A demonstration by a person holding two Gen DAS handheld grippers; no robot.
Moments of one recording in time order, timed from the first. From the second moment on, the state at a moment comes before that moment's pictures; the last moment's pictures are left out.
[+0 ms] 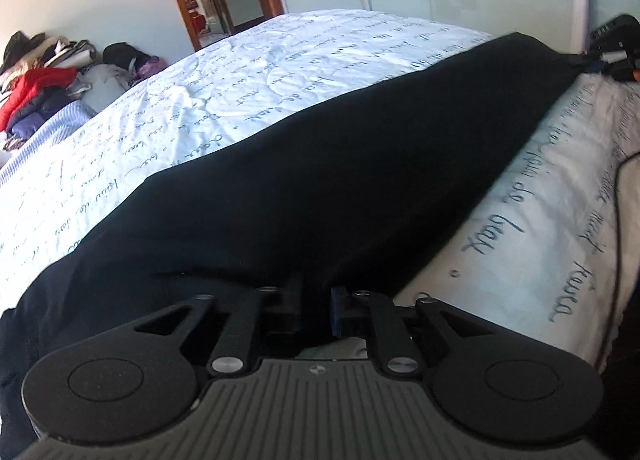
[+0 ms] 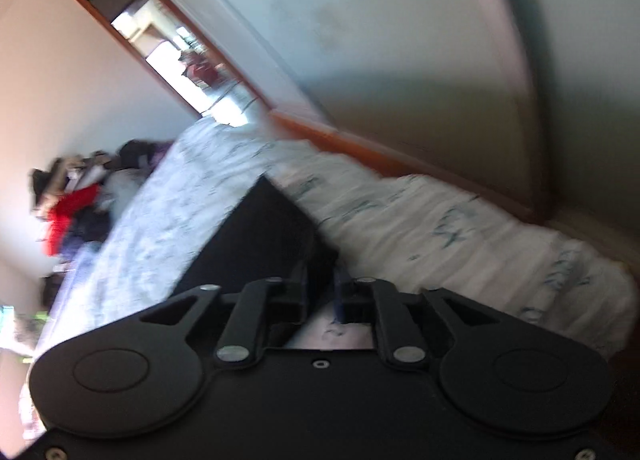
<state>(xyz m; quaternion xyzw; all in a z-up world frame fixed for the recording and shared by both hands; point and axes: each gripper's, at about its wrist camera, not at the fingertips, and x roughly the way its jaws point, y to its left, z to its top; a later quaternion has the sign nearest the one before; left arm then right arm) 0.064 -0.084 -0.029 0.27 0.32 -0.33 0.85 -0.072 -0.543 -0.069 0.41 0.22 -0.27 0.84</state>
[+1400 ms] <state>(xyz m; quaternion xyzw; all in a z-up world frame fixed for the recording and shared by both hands) 0.110 0.157 0.046 0.07 0.29 0.09 0.95 0.093 0.041 -0.048 -0.41 0.15 0.34 0.83</state>
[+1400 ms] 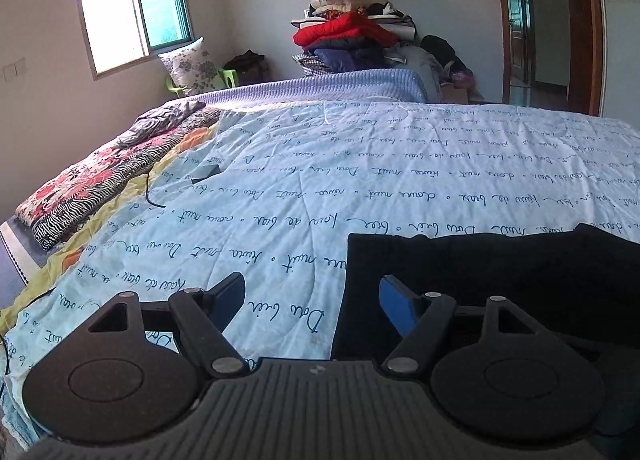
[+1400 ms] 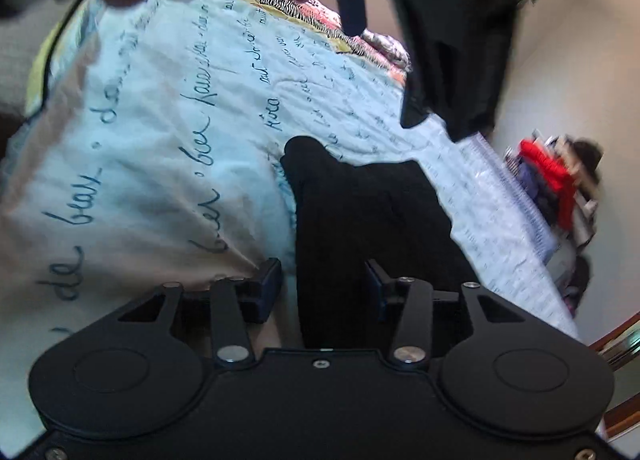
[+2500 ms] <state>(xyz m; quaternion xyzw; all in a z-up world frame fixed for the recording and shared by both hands) 0.092 -0.048 -0.005 0.18 0.30 -0.15 0.93 0.232 -0.231 -0.005 0.04 0.32 0.23 0.92</state>
